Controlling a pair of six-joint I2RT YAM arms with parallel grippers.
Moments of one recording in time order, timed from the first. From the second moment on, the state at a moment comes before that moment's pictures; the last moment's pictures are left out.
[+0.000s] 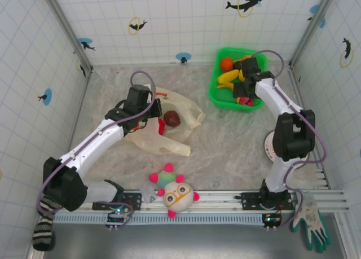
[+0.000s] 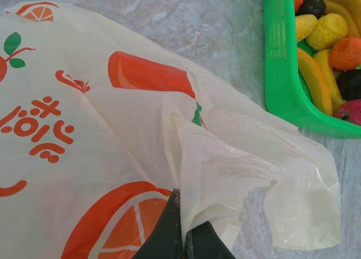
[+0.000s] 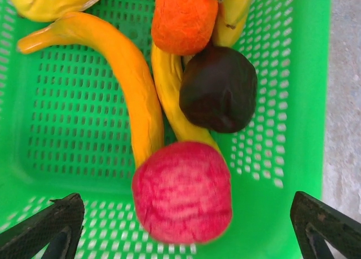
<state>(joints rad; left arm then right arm) -0.52 1.31 1.04 -0.45 0.02 -0.52 0.21 1.86 1.54 -0.79 0.25 0.21</state>
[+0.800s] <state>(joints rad) -0.52 1.31 1.05 -0.45 0.03 -0.52 0.18 2.03 1.57 -0.80 0.15 0.21</state>
